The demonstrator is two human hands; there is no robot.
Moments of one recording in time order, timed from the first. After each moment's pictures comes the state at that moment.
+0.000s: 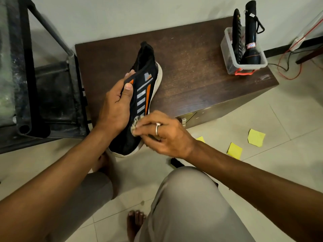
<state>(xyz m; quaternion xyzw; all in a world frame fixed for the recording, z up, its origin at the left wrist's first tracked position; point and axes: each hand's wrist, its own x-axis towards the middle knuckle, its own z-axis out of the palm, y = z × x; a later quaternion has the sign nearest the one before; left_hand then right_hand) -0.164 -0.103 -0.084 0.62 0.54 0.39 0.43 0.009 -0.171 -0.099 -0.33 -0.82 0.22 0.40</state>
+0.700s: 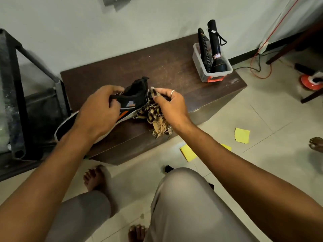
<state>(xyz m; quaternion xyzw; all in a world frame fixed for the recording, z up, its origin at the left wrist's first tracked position) -0.162 -0.089 -0.022 0.74 0.57 0.20 0.30 0.047 -0.121 -0.062 -0.67 -0.38 0.43 0.47</state>
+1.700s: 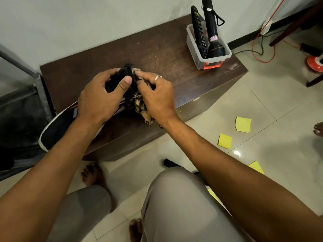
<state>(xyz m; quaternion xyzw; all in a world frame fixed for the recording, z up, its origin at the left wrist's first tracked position) -0.121 -0.066 -0.053 0.71 0.59 0.27 0.30 0.035 -0.109 -0.068 -0.63 -0.46 0.31 0.55</state>
